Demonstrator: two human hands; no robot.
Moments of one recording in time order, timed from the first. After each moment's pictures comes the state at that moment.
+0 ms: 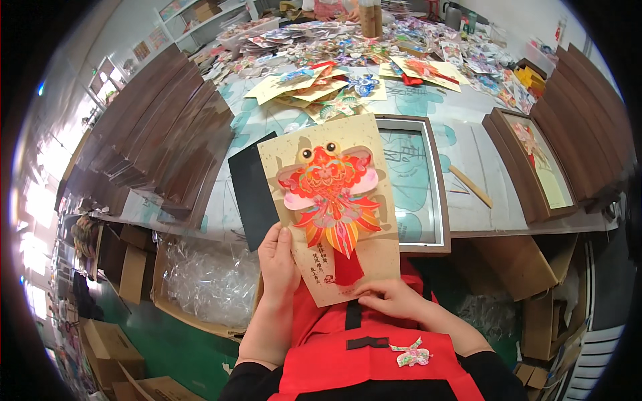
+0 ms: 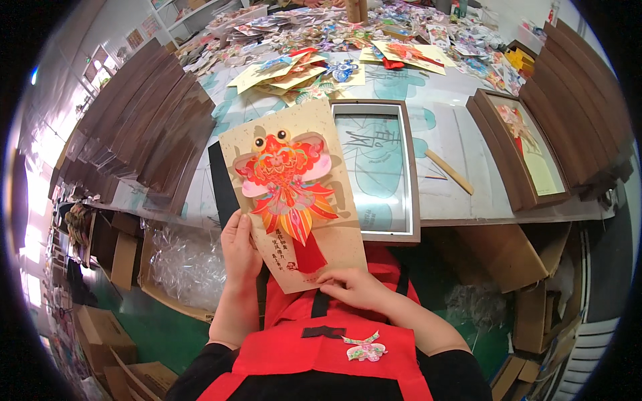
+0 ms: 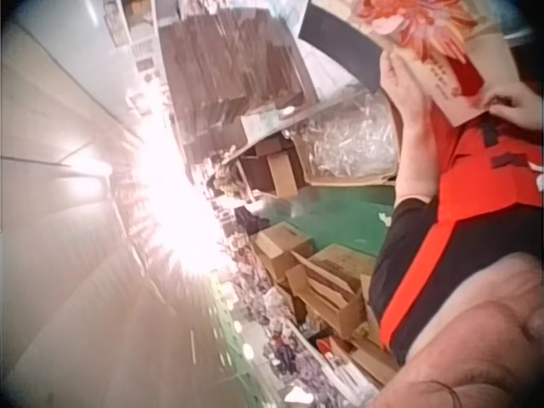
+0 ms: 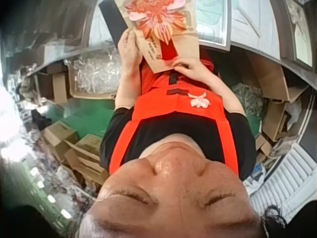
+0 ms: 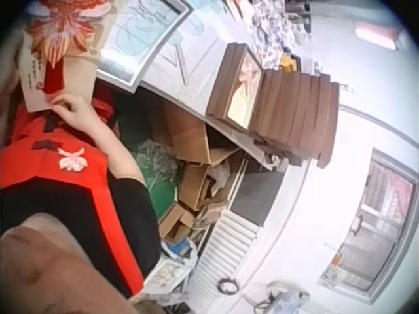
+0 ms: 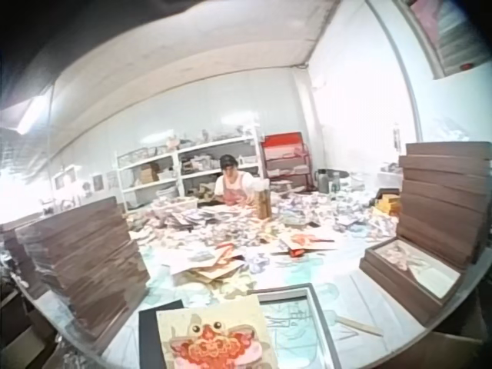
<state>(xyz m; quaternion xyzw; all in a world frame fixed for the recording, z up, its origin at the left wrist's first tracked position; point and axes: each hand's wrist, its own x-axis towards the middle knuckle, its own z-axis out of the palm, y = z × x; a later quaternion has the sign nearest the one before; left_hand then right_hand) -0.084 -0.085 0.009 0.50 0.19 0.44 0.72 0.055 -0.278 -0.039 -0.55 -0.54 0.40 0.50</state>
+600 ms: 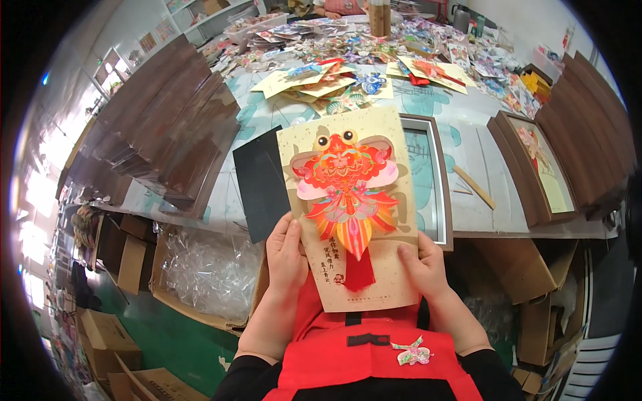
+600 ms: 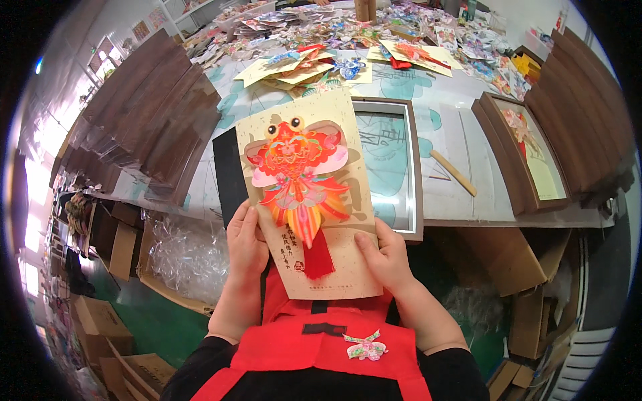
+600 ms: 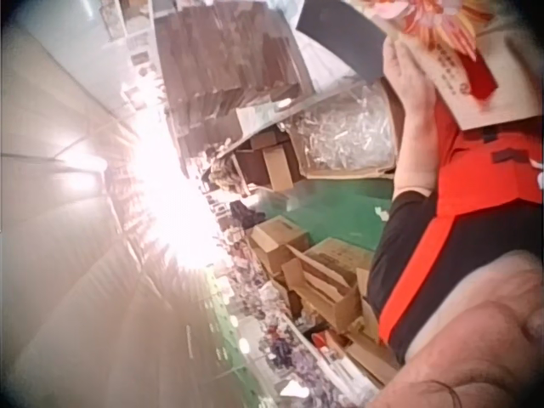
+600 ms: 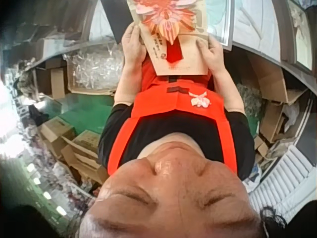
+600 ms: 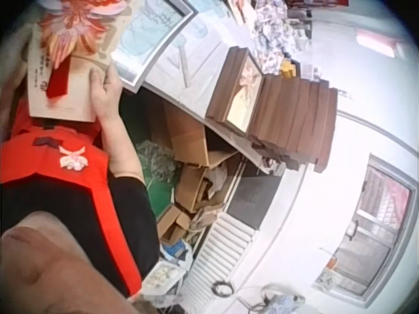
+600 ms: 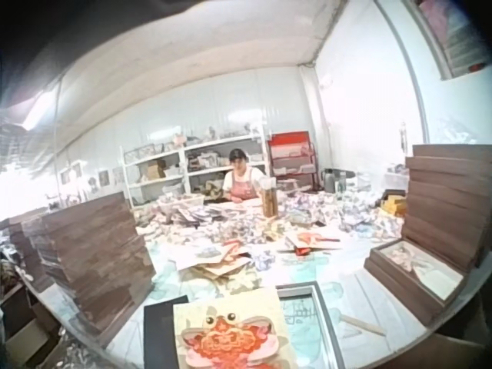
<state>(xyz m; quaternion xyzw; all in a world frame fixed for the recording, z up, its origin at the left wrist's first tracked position) -0.083 -0.089 0.011 0.50 0.18 0.45 0.72 0.086 -0.275 -0.001 -0.57 -0.36 0.30 0.67</state>
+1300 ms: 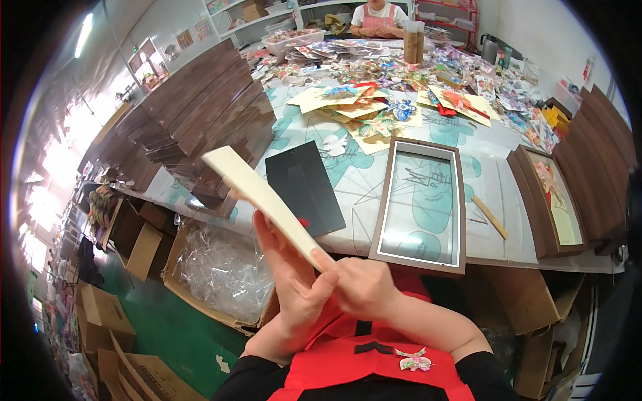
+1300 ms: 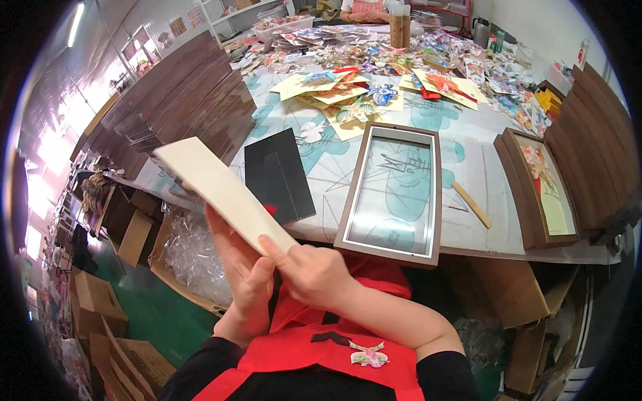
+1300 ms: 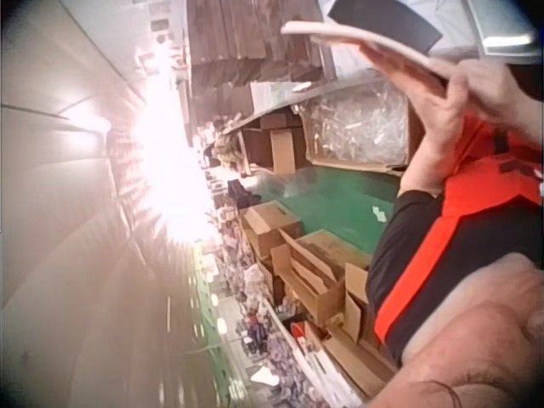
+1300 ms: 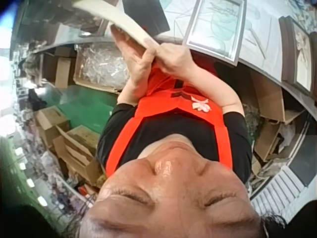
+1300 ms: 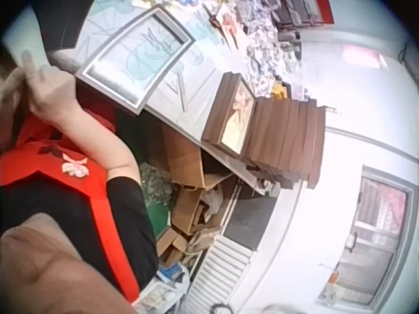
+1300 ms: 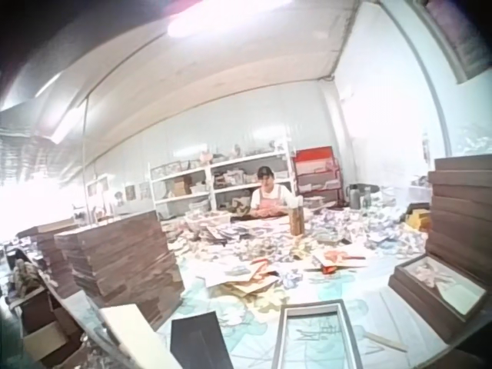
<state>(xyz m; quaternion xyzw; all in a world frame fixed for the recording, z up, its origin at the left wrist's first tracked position) -0.104 -0.139 0.089 0.64 0.11 0.55 0.52 0.012 -0.198 0.056 -0.48 -0.72 -0.11 0.49</state>
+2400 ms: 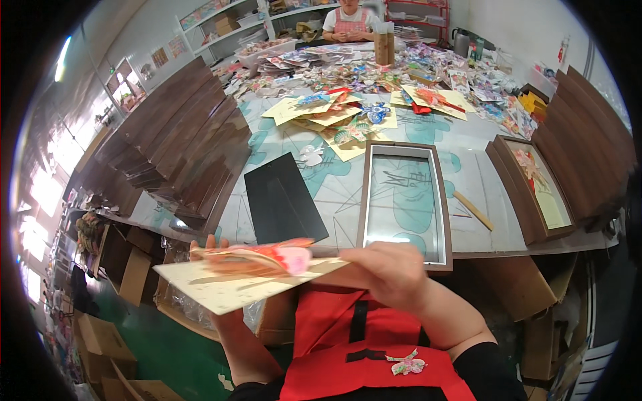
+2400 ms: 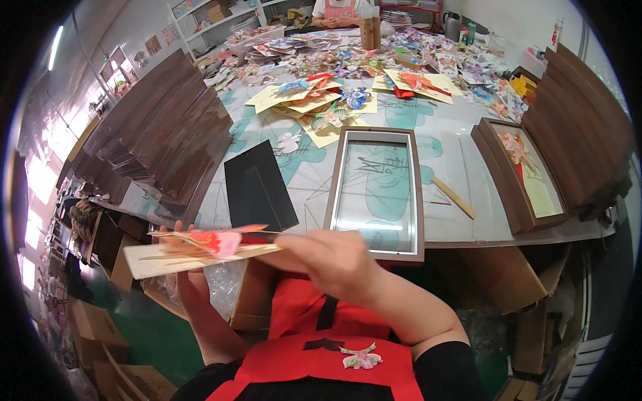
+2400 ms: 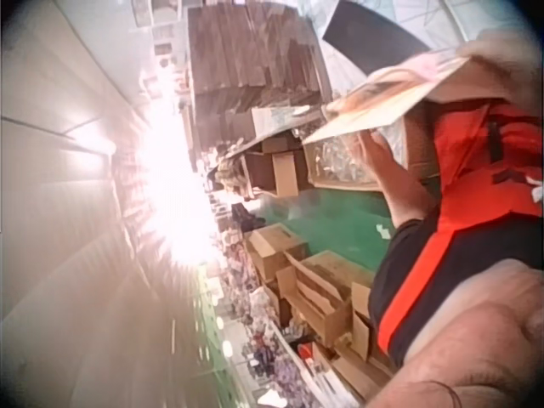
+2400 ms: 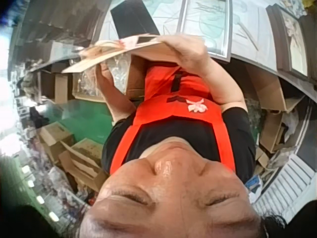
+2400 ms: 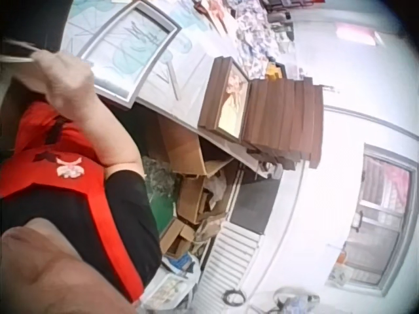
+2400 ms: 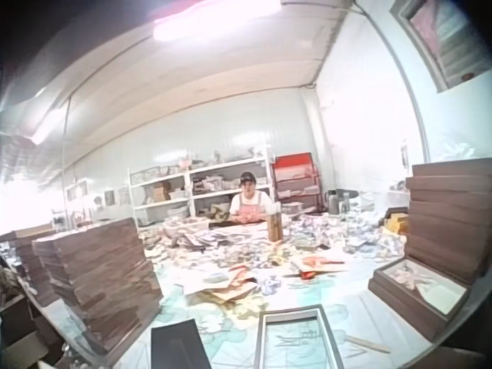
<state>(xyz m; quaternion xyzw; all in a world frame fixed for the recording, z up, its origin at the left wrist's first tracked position) -0.186 -0.074 0.069 0.48 0.12 0.63 0.59 0.065 -0.219 0.107 -0.45 -0.69 -0.09 0.56</state>
